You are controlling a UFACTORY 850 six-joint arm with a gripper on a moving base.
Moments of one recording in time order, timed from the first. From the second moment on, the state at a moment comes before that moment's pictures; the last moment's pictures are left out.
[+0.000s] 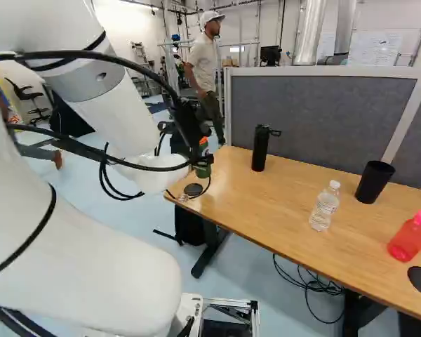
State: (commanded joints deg) arm -1.2 13.5 -12.5 5.5 43.5 0.0
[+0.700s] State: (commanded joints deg) arm -0.1 15.8 -5.6 0.4 49.5 0.0
